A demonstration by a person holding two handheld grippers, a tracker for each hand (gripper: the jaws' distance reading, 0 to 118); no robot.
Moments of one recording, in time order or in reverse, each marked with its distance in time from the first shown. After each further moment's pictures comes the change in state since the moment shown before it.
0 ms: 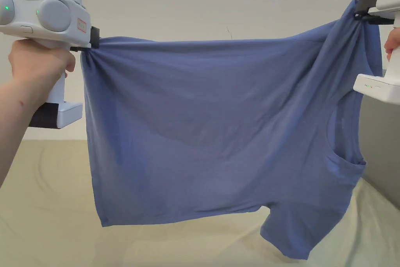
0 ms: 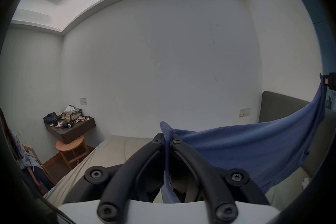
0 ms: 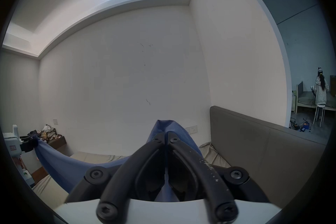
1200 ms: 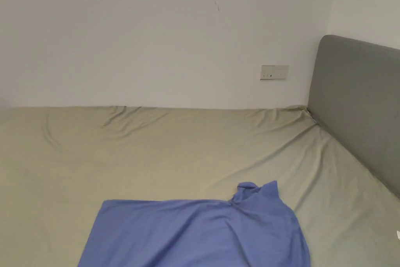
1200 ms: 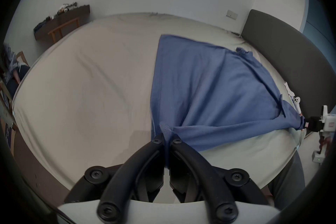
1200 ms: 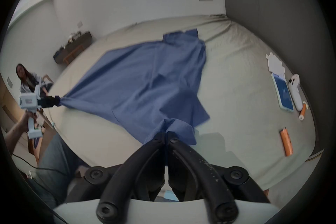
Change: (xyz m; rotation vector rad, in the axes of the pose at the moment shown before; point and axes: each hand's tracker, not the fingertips) left arm -0.075 -0.541 0.344 -0.752 -0.191 0.159; right arm 0.116 -0.507 0.393 -0.911 0.223 0.111
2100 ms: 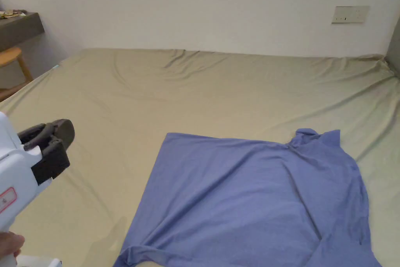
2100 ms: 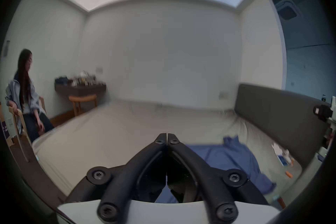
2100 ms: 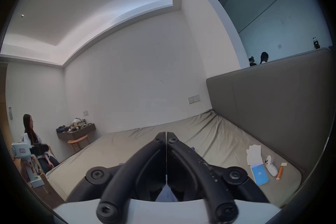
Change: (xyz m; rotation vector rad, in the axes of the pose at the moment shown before) left arm 0.035 0.098 0.243 0.636 0.035 -0.006; right arm -0.059 0.100 0.239 0.907 -0.048 -0.156
